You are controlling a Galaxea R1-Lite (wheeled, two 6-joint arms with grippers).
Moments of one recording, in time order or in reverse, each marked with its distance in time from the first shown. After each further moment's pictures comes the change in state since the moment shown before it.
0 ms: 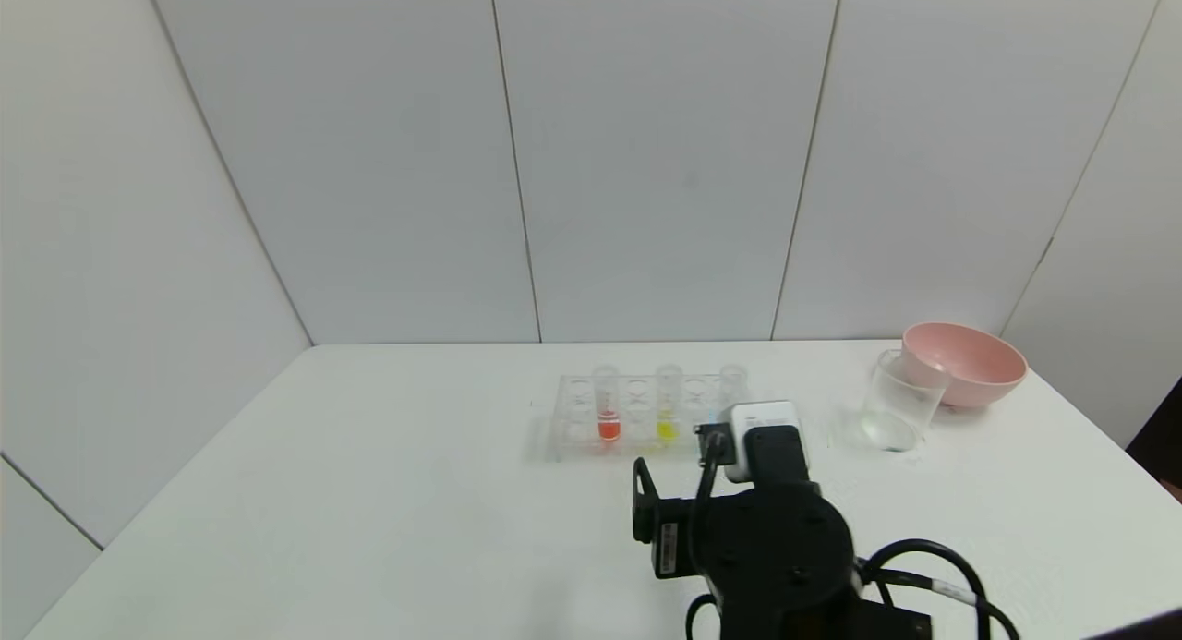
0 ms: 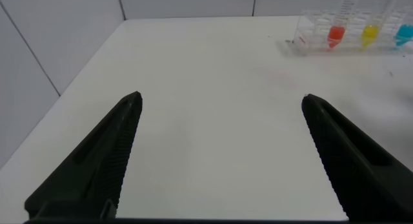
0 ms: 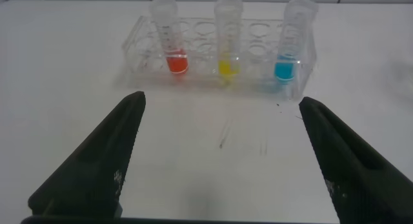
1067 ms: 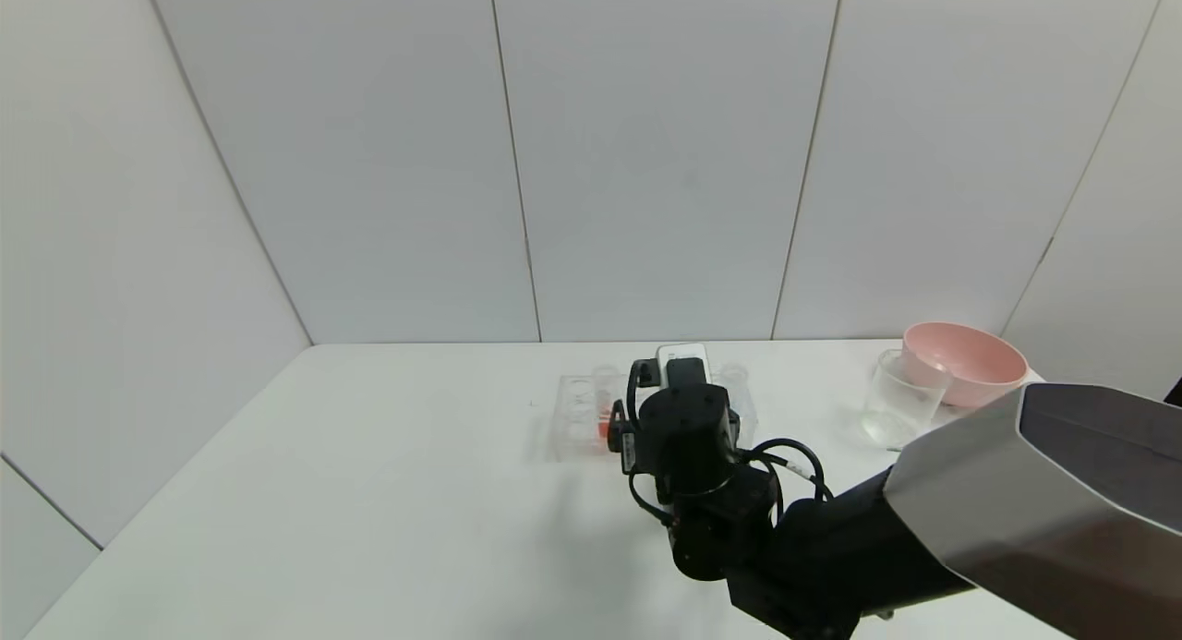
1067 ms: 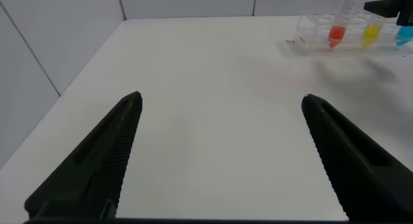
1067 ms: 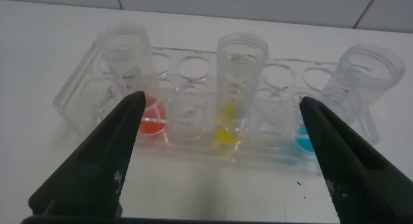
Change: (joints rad) left arm 0.000 0.000 0.000 0.000 0.000 0.000; right arm -0.204 0.312 -0.369 -0.012 0.142 -0.170
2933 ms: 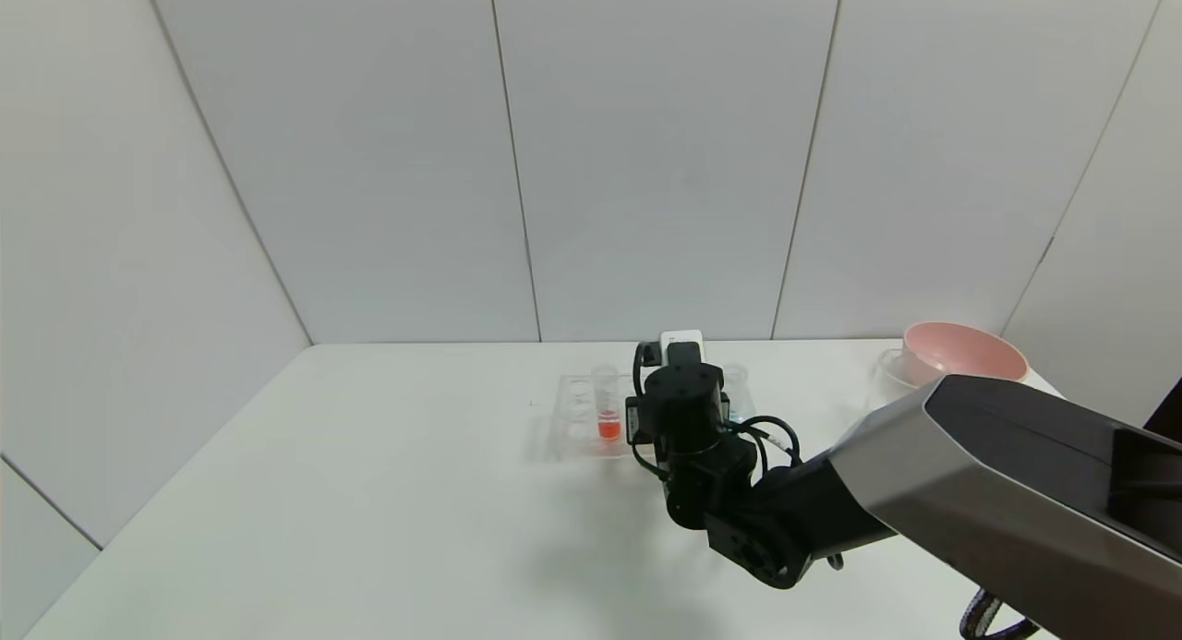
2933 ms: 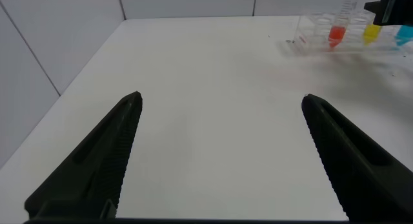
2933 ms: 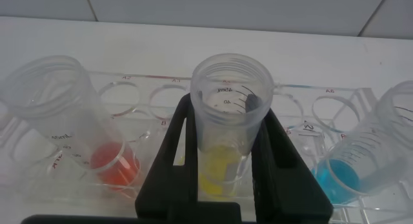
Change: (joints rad) left arm 0.000 0.000 0.000 0.000 0.000 0.000; right arm -0.092 0.127 -0.165 -0.001 0.044 -0.025
